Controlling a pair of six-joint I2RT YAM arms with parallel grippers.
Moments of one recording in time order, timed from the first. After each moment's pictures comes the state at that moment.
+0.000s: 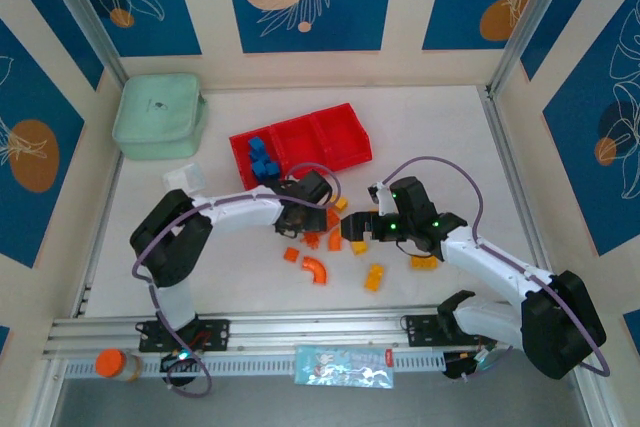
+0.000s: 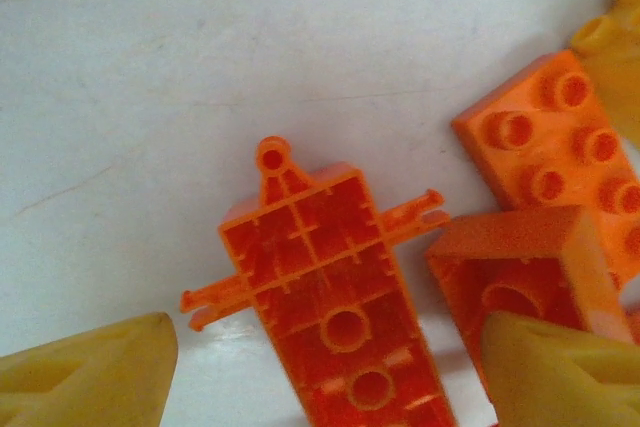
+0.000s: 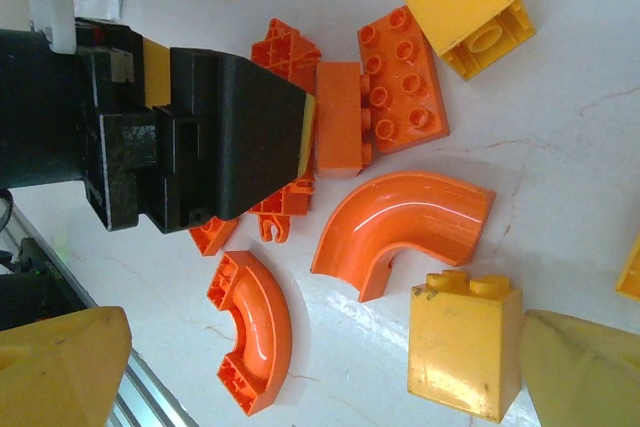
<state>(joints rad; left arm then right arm) -0.84 1.81 1.14 -0.59 -0.14 -0.81 0.52 1.10 0.56 -0.29 -0.44 0.50</state>
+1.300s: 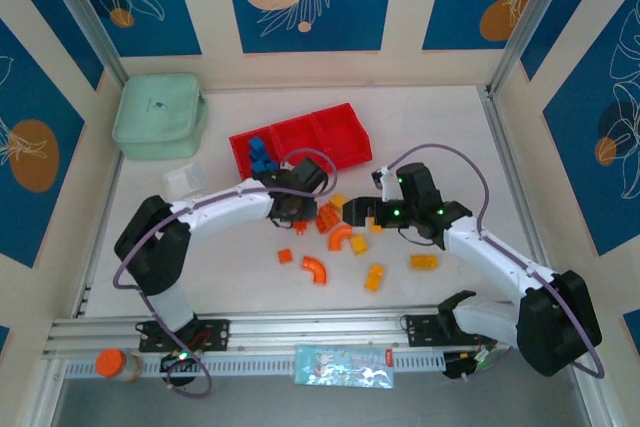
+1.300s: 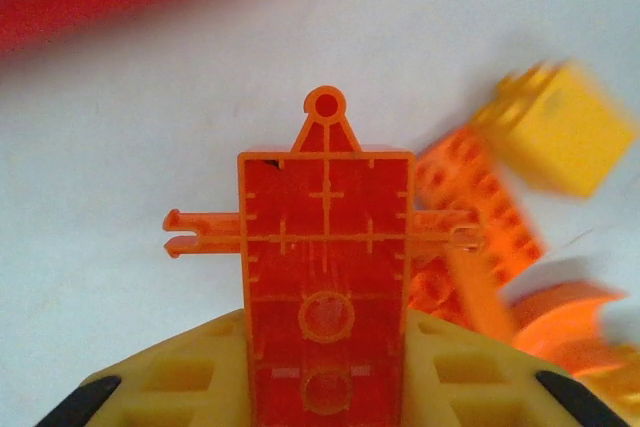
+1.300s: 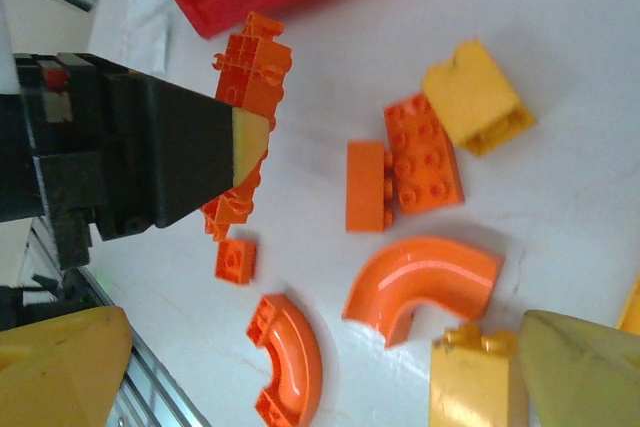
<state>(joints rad) -0.81 1.72 1.25 -0.69 -0.16 -0.78 0.44 1.13 0.68 -0.32 -0.51 0.48</state>
